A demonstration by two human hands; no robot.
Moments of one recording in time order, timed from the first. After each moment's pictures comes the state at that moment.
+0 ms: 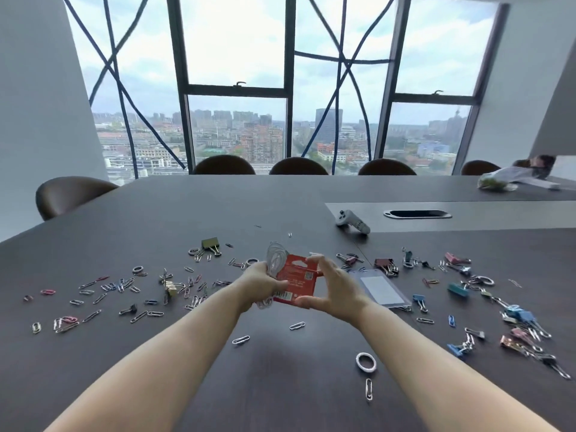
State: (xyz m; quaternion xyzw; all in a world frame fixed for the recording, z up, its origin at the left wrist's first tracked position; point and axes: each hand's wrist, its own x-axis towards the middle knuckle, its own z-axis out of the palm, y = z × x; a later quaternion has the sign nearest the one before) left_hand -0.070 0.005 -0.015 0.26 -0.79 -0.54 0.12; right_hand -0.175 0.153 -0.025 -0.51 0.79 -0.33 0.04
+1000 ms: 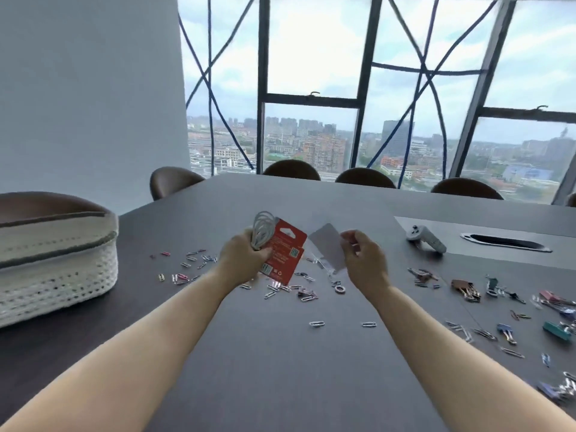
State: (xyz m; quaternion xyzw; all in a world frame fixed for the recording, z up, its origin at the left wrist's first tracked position) left_hand 0.094 -0.032 0.033 0.37 -0.78 -0.35 0.36; right_hand -0.095 0.076 0.017 -0.44 0.74 -0.50 -0.04
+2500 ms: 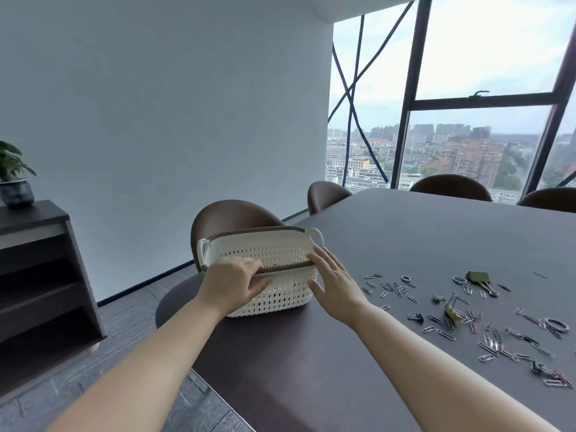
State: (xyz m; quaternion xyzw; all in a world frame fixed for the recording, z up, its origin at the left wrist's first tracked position) left_hand 0.409 -0.163 0.002 0.43 -0.83 0.22 0.27; right_hand 0.182 -0.134 -0.011 -0.77 0.57 -0.29 0.05
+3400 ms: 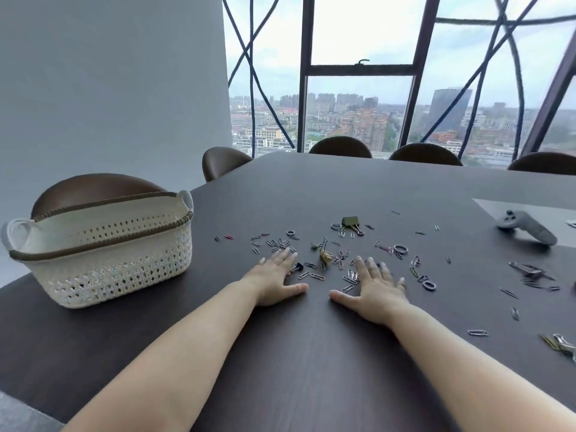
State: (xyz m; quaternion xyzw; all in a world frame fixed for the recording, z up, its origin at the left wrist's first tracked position) left_hand 0.142 -0.145 -0.067 0.36 -0.93 -0.10 0.00; right_hand -0.035 -0.008 -0.067 -0.49 0.86 -0.07 0.10
